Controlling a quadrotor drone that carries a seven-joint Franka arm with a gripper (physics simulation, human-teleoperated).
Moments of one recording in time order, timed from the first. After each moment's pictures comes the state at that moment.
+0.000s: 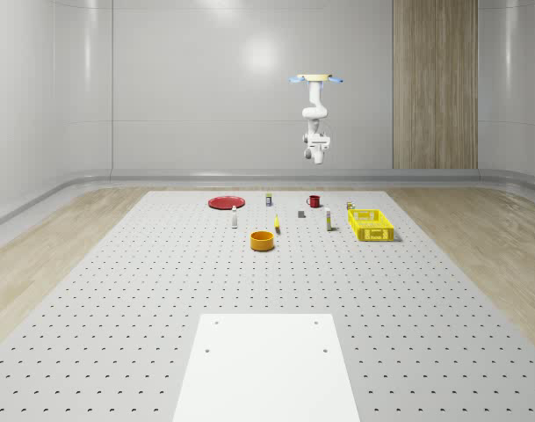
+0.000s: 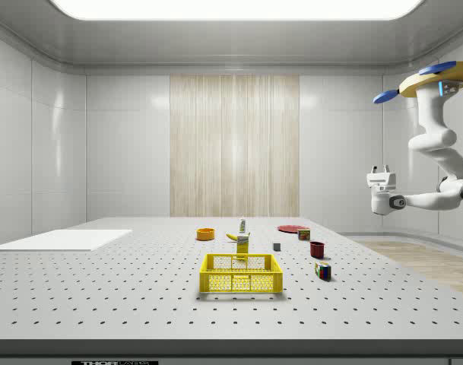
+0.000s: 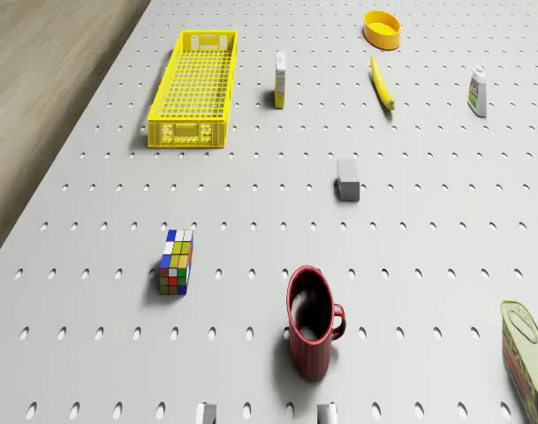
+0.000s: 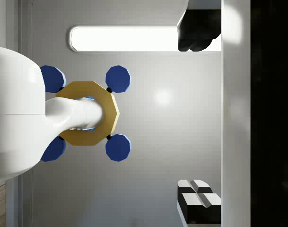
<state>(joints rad) 0.00 -0.79 0.00 -2.34 0.00 1.55 0.79</state>
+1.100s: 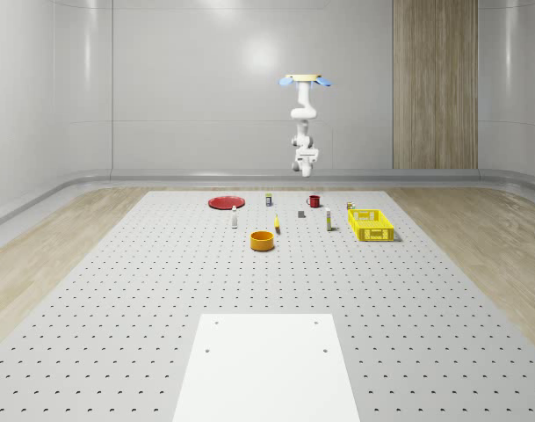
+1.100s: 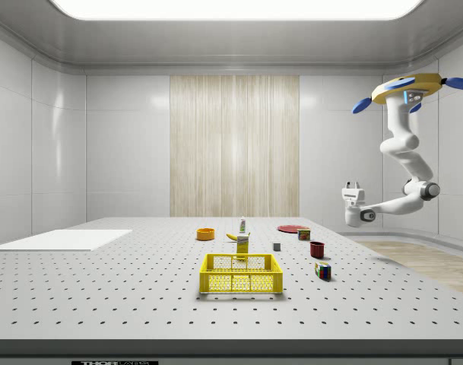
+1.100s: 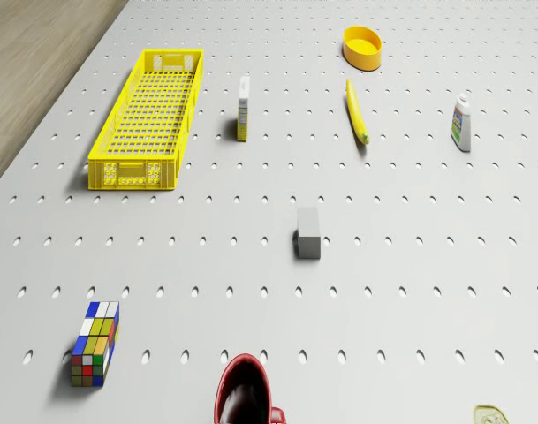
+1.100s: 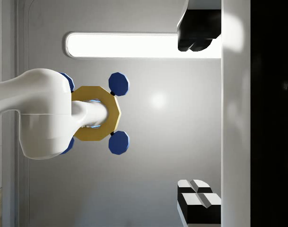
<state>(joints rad) -0.01 -0.70 0.00 -2.05 0.00 1.36 0.78</state>
